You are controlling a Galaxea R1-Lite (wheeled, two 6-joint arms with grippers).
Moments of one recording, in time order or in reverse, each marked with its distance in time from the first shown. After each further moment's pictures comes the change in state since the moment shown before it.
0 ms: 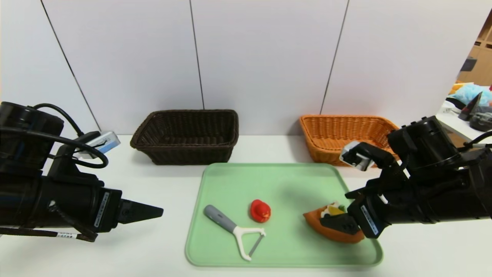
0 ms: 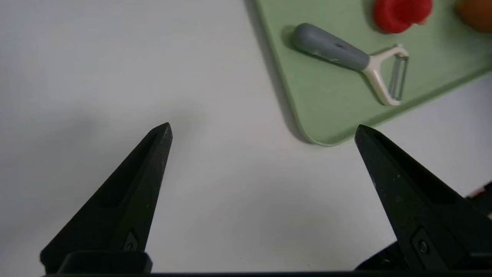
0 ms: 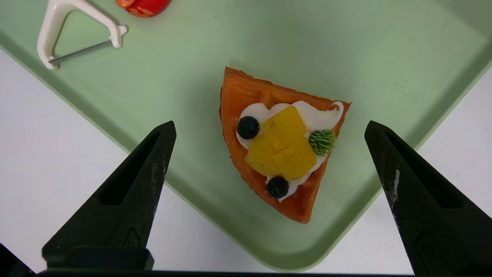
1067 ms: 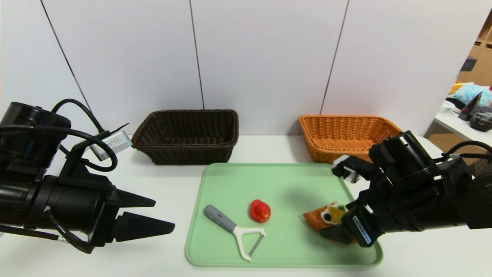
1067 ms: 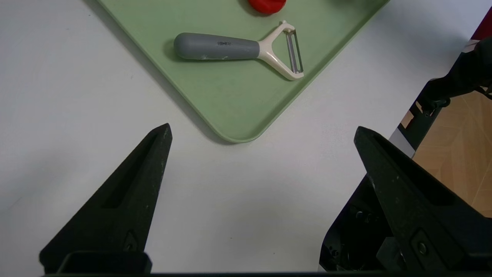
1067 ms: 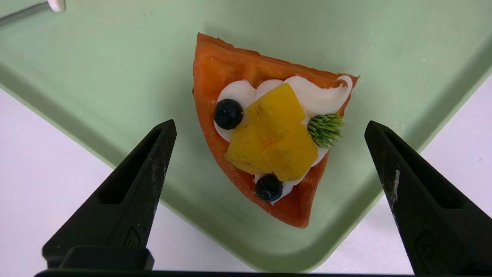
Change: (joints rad) left arm -0.001 0.023 -0.006 -0.006 -0.307 0.205; right arm 0.014 0.069 0.026 0.003 -0.061 0.001
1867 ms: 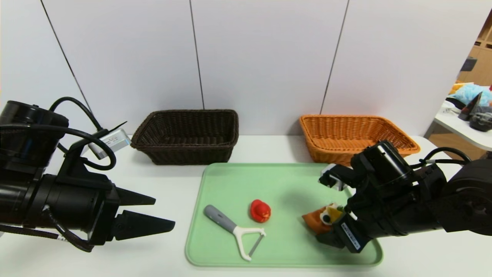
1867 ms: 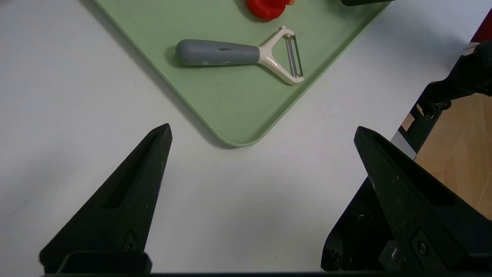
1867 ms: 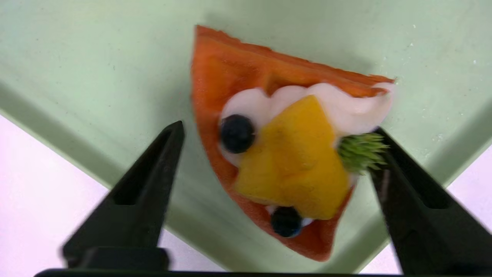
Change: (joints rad) left arm 0.000 -0.005 0.001 -0.014 0.000 -0.002; right arm 0.040 0.070 -0.004 -0.007 -0.037 -0.001
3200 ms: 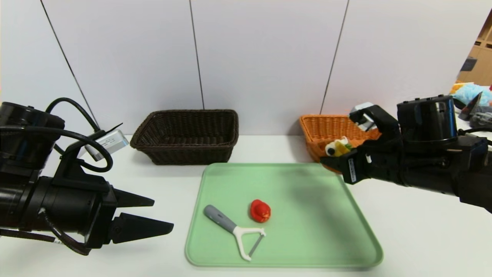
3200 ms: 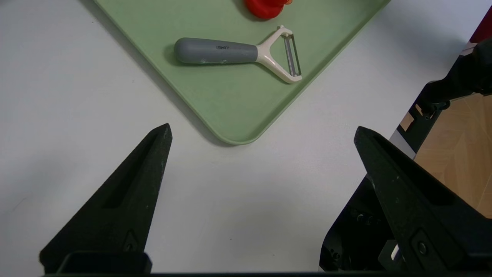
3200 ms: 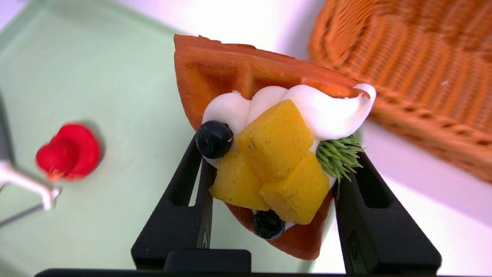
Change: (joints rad) left arm -0.001 -0.015 0.011 0.000 0.000 -0.003; right arm -0.123 -0.075 -0.002 -0.449 -0.040 0.052
